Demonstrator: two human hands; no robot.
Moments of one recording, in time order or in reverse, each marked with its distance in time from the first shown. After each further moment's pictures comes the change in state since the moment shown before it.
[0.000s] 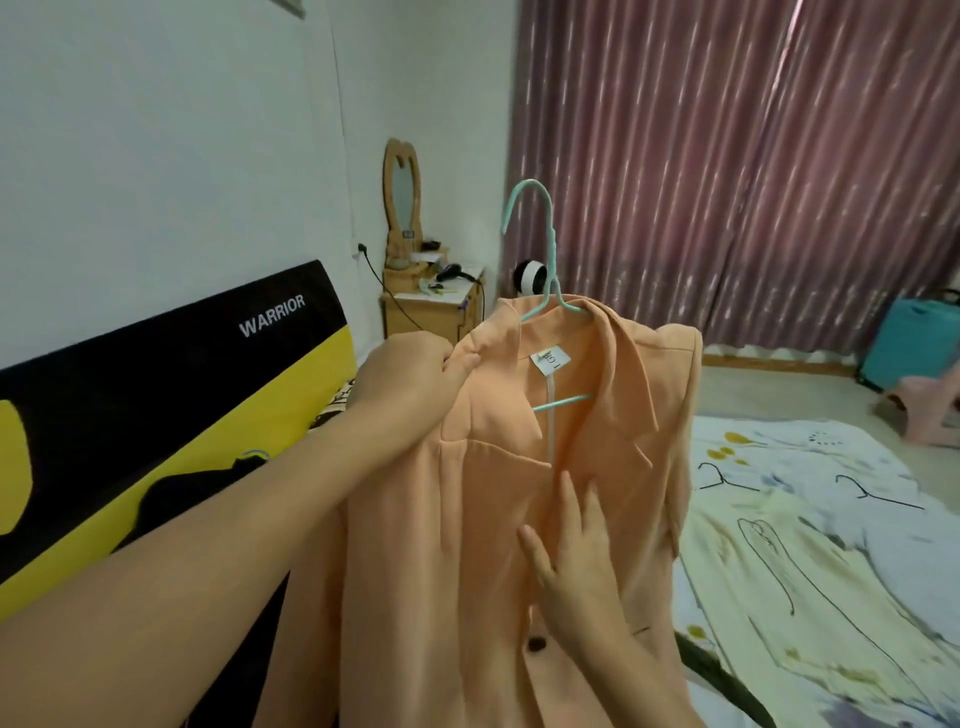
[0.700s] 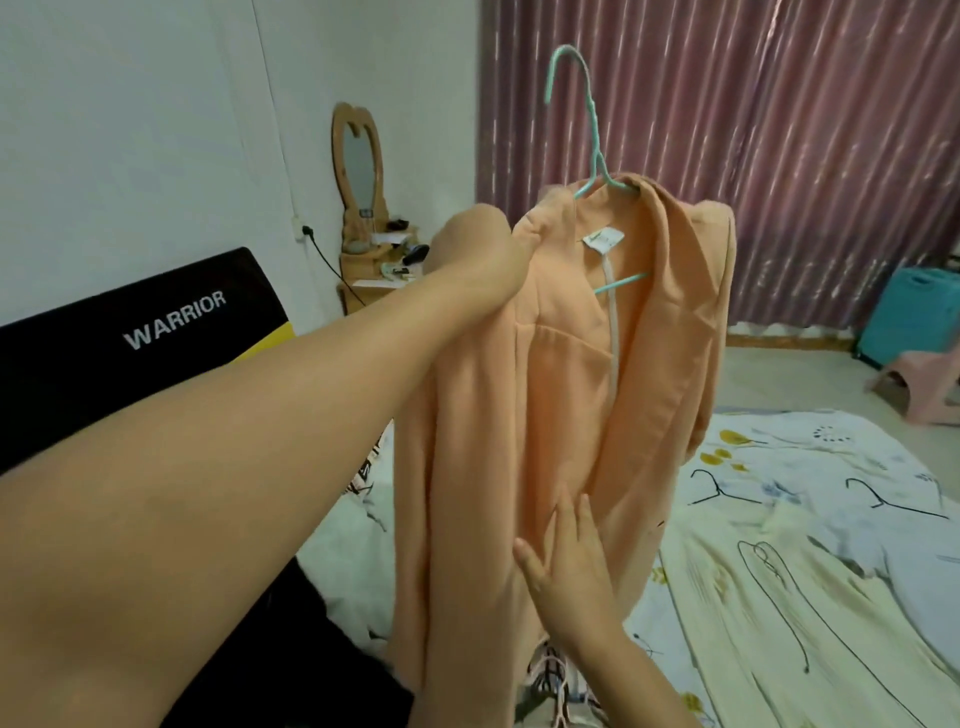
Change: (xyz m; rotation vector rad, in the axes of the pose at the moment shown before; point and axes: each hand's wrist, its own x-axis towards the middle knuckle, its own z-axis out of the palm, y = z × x) left_hand 0.242 0.096 0.143 -0.053 -0.026 -0.129; right_hand 0.181 0.131 0.003 -0.066 -0.056 0.124
